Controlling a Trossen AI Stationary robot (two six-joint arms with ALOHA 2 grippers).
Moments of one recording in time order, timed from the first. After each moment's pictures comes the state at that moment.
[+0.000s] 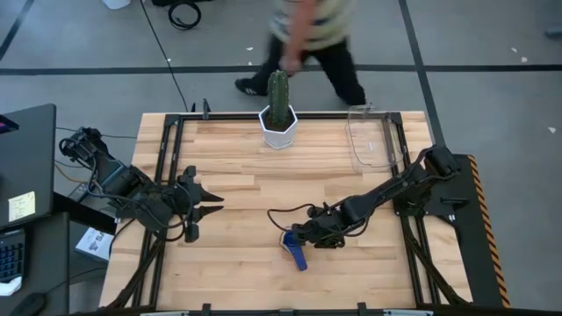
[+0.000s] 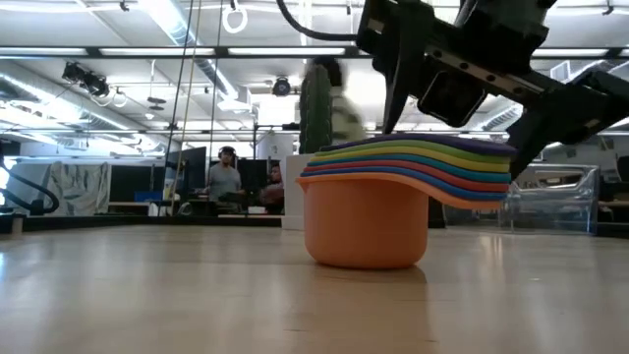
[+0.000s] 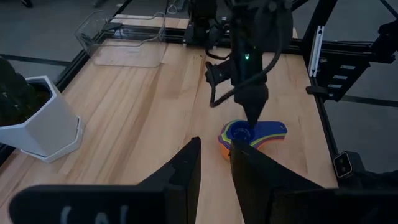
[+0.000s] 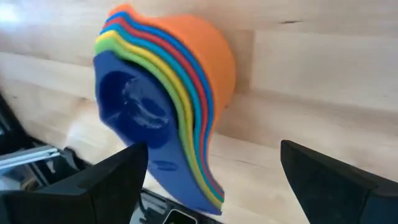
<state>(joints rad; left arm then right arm) -0.68 1.07 1.25 -0.83 -0.71 -0.51 0.40 1.74 1.09 -0.34 -0.04 1.98</state>
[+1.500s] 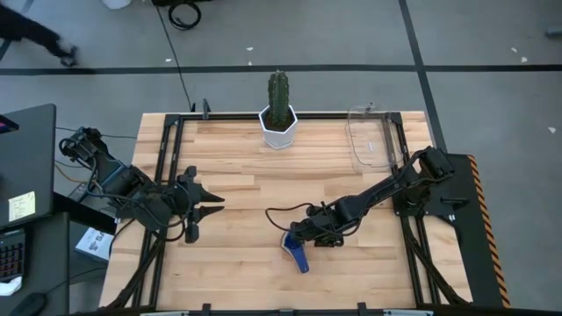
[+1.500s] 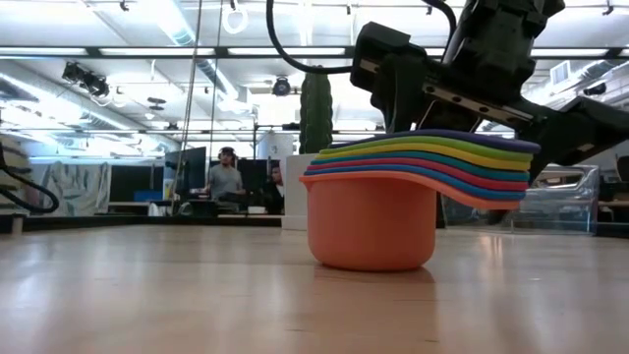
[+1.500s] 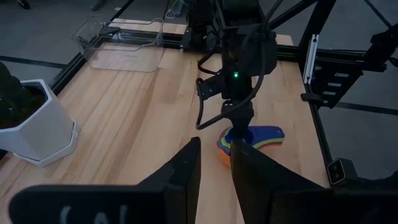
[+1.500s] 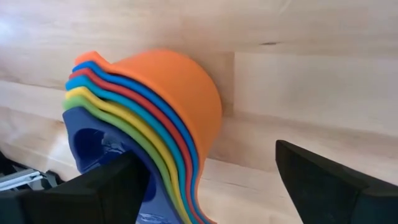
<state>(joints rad) -0.68 1.07 1.25 -0.80 -0.71 -0.51 0.37 1.80 1.09 -0.36 -0.07 2.01</state>
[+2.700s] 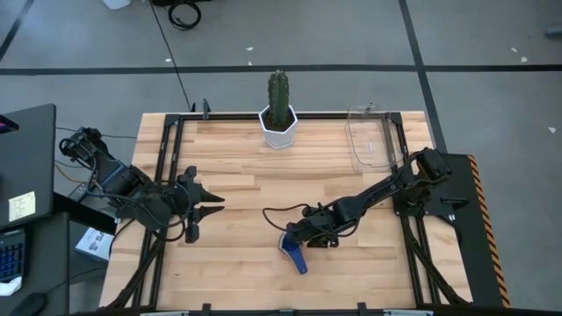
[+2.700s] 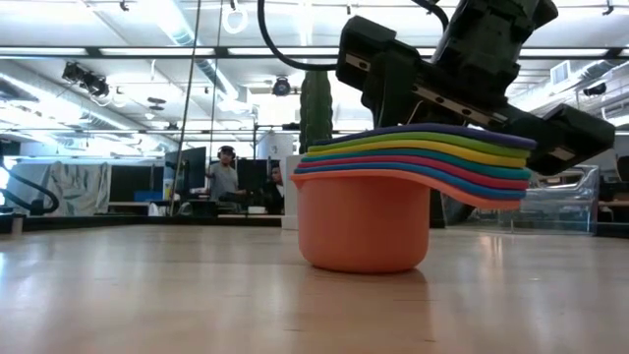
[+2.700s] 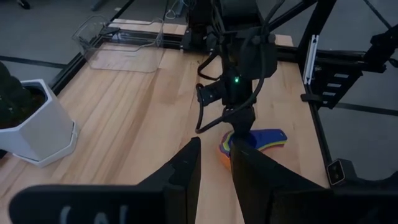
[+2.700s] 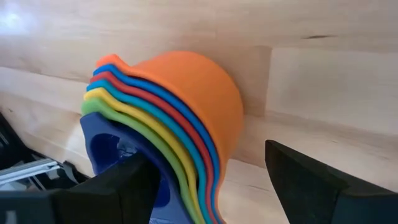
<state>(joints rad) -0.68 1.07 1.25 -0.79 -0.71 -0.51 0.36 1.83 1.10 -0.27 -0.07 1.99</state>
